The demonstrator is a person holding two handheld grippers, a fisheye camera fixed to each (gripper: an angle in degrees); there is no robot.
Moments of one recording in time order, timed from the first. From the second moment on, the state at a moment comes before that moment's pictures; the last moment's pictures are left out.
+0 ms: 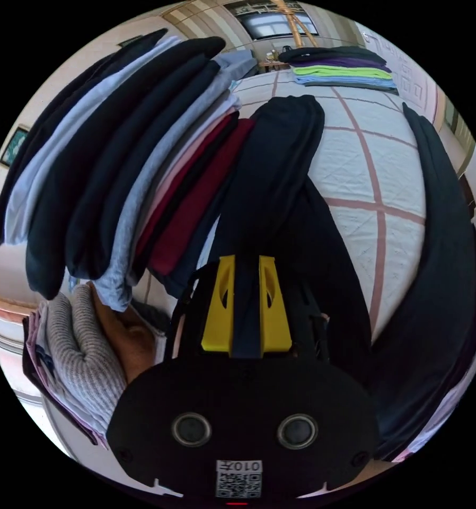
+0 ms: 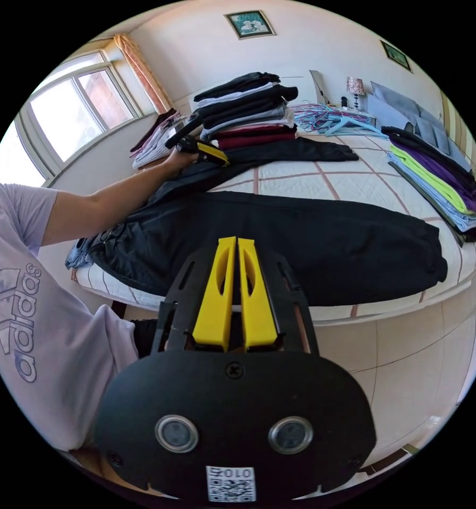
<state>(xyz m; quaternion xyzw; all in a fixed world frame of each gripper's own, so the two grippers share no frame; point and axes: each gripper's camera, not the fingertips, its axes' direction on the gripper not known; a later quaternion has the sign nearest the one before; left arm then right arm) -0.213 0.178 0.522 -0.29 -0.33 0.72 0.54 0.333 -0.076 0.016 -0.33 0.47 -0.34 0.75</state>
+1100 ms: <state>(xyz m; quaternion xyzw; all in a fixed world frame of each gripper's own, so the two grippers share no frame) -0.145 0.349 0.187 -0.25 -0.10 0.67 0.69 0.483 -0.247 -0.008 -0.25 0.14 -0.01 0.96</state>
